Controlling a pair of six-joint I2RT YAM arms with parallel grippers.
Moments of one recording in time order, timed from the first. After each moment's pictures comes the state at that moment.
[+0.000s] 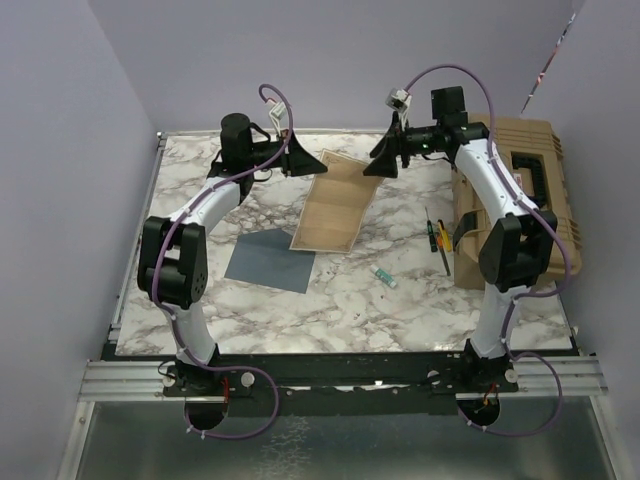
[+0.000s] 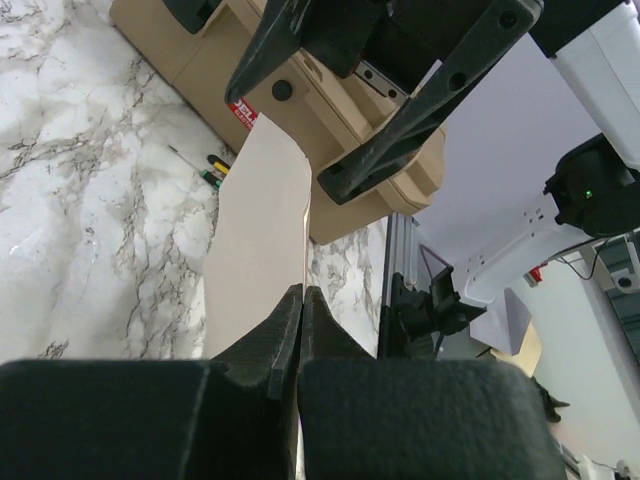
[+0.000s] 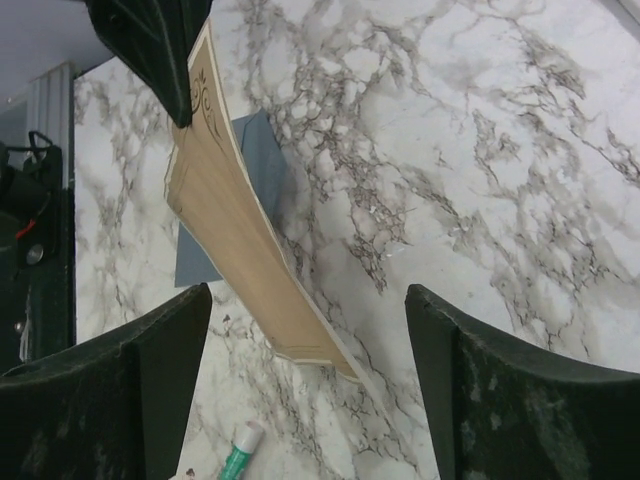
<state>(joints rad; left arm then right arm) -0.22 1.85 1.39 0.41 1.16 -0.73 0.20 1.96 1.89 -0.62 -1.06 -0.37</state>
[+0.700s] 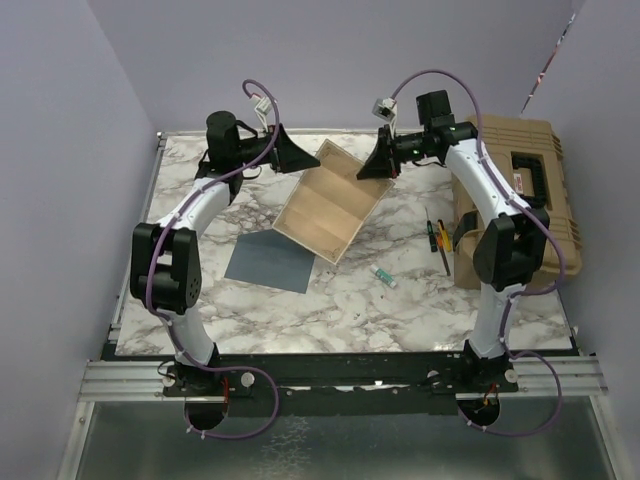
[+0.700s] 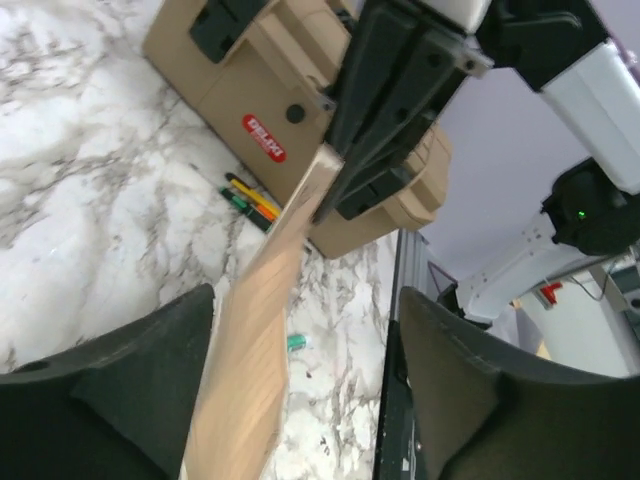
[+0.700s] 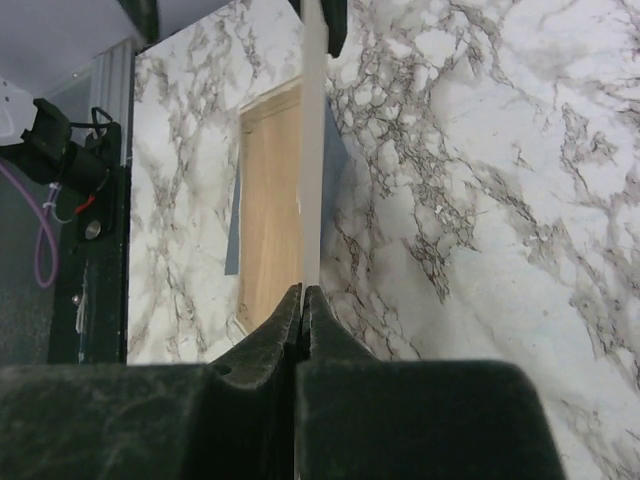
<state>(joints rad) -0.19 1.80 1.39 0.41 1.16 -0.74 0.25 2.01 1.94 -0.78 -1.16 -0.45</state>
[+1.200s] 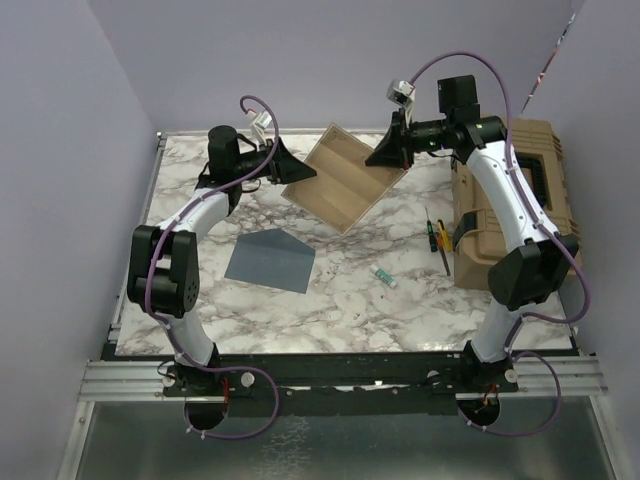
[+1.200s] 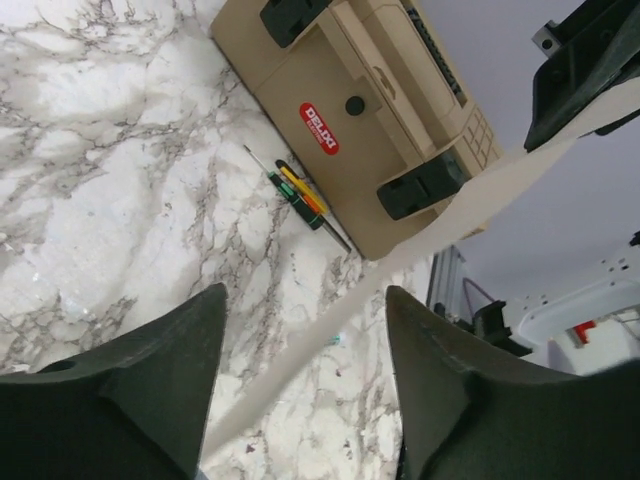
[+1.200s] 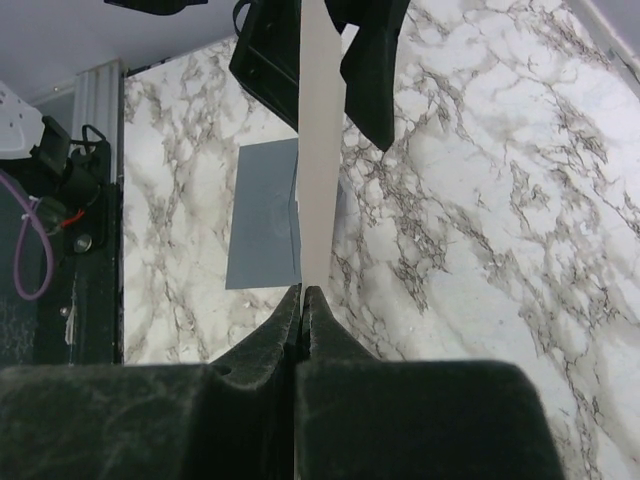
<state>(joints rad) -0.17 1.77 1.24 0.40 1.04 -0.68 0.25 1.82 1.95 -0.81 -1.09 -0.43</state>
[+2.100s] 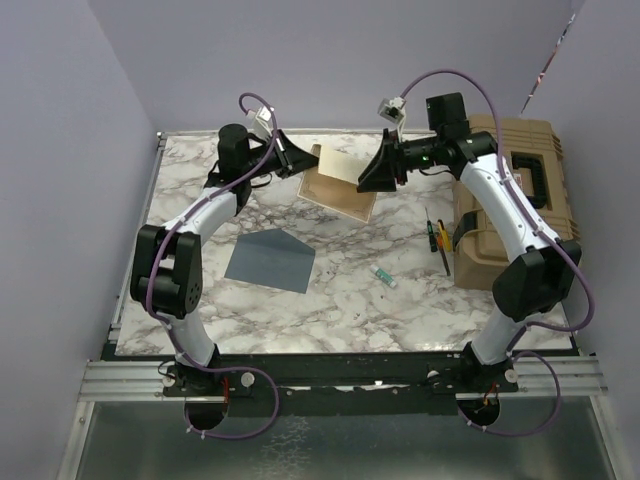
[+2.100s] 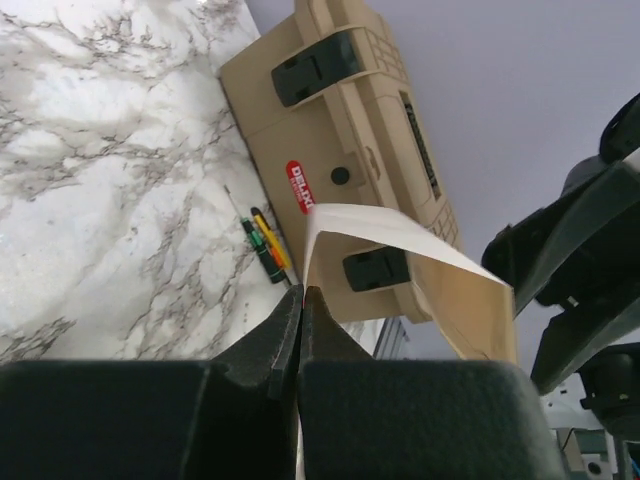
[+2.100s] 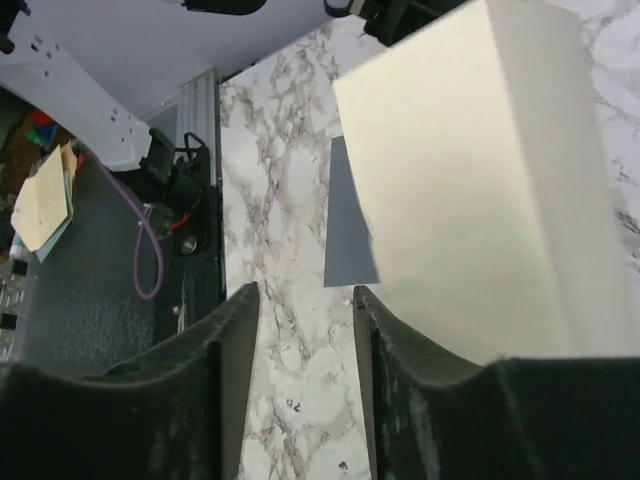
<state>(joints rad) -0.22 1.77 1.26 0.41 0.83 -0.92 0.28 1.73 1.77 -0.75 -1.17 -0.25</state>
